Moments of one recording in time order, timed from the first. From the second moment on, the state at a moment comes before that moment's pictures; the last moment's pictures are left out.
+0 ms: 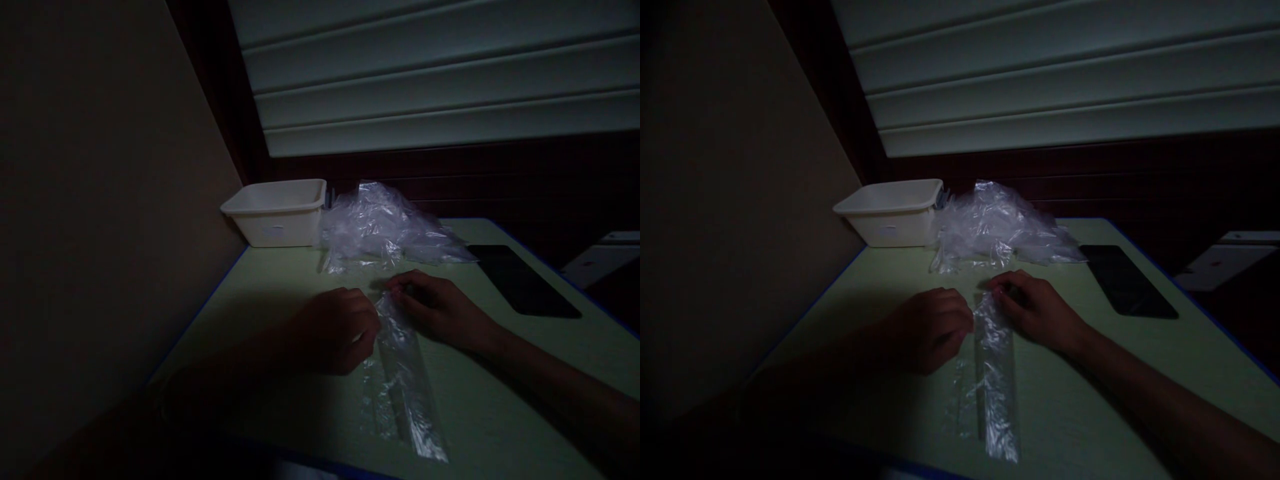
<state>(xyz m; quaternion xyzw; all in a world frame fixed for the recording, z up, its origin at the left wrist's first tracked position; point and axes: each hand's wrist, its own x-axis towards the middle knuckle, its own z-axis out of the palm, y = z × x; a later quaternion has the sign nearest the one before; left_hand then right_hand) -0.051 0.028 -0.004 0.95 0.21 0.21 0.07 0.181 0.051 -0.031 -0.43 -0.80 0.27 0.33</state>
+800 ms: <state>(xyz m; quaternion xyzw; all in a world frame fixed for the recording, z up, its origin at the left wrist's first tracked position) -0.051 0.029 -0.016 0.97 0.16 0.16 0.05 0.192 0.042 -0.016 -0.32 -0.90 0.11 0.29</state>
